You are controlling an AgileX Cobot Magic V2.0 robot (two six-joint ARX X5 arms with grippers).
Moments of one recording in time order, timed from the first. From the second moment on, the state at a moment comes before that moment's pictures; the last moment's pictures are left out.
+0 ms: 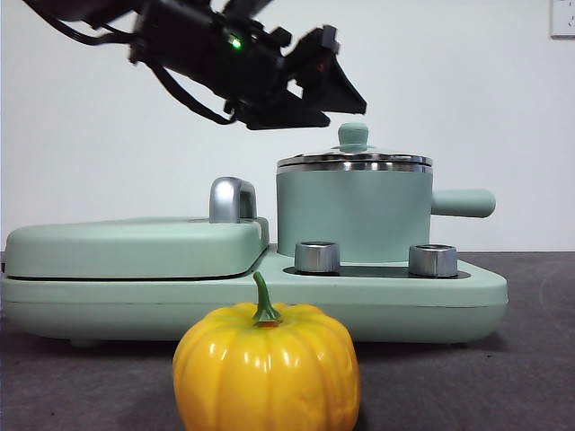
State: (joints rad) left arm -0.65 1.69 1.07 0.45 0.31 0.06; right arm 0.27 0.62 0.84 -0.64 -0.34 -0.44
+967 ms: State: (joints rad) left arm -0.66 1.82 1.24 0.28 0.31 0.06; right arm 0.27 0.62 0.84 -0.64 -0.34 -0.44
